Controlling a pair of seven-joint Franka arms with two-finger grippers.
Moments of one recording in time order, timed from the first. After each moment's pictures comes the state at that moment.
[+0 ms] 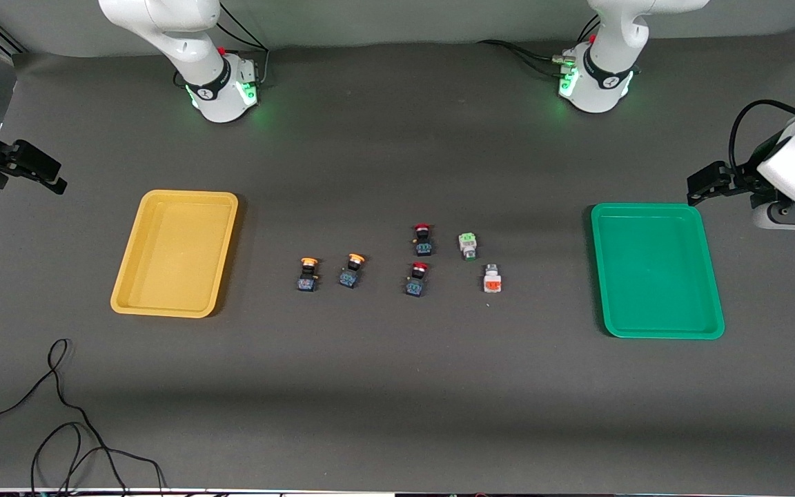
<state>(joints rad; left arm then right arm) -0.06 0.01 -0.01 -1.64 0.00 1.58 0.00 -0.09 -0.11 0.07 -1.66 -0.02 1.59 0.11</state>
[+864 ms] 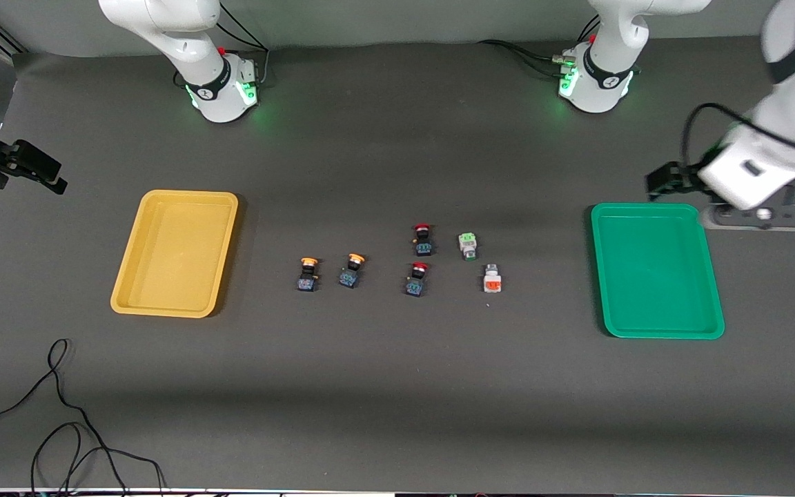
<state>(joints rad) -0.19 0.02 -0.02 -1.68 -0.01 1.57 -0.18 -0.09 -0.11 0.07 -1.66 -0.02 1.59 0.11</state>
